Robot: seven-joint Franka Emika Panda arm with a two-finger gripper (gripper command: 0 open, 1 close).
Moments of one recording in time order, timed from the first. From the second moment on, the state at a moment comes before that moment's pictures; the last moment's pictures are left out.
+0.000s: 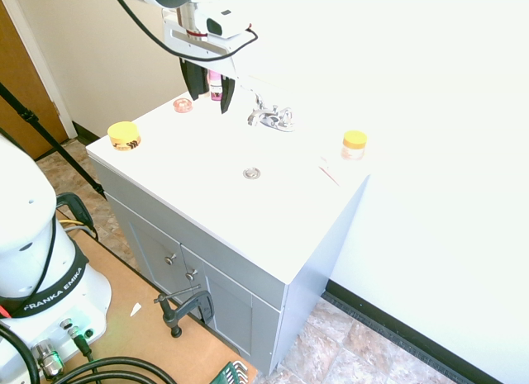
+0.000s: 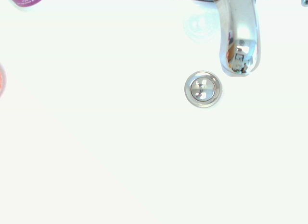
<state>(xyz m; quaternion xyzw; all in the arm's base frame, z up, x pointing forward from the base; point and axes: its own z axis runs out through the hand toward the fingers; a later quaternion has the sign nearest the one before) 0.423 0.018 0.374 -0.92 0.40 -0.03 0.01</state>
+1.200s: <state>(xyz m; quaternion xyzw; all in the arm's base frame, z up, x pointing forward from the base) 0.579 -0.040 0.332 -0.86 0.50 -0.08 -0.03</state>
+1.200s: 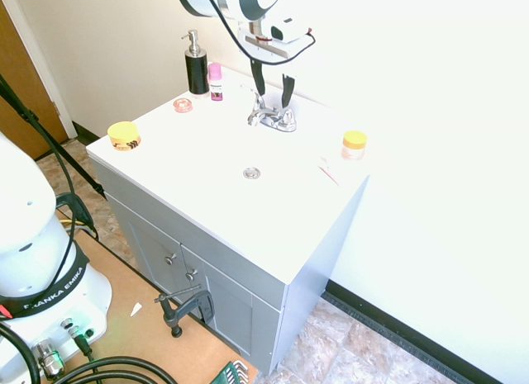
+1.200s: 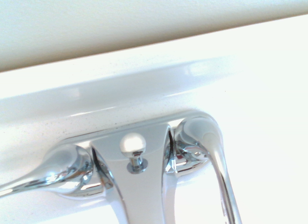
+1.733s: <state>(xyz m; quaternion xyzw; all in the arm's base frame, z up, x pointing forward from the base) 0.580 -0.068 0.304 -0.85 0.52 -0.07 -0.05</state>
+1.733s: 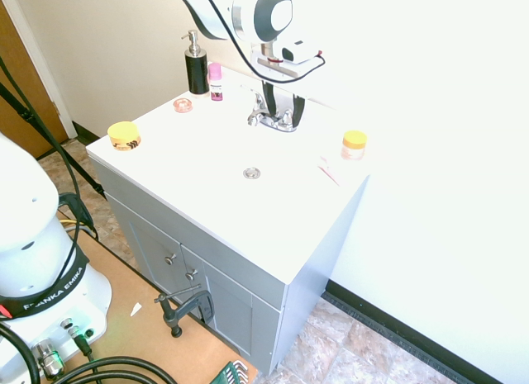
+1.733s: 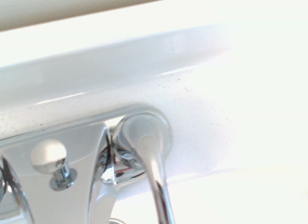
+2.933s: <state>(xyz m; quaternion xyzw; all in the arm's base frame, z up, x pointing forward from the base) 0.610 -0.118 0.290 -0.83 0.55 -0.09 -0.07</state>
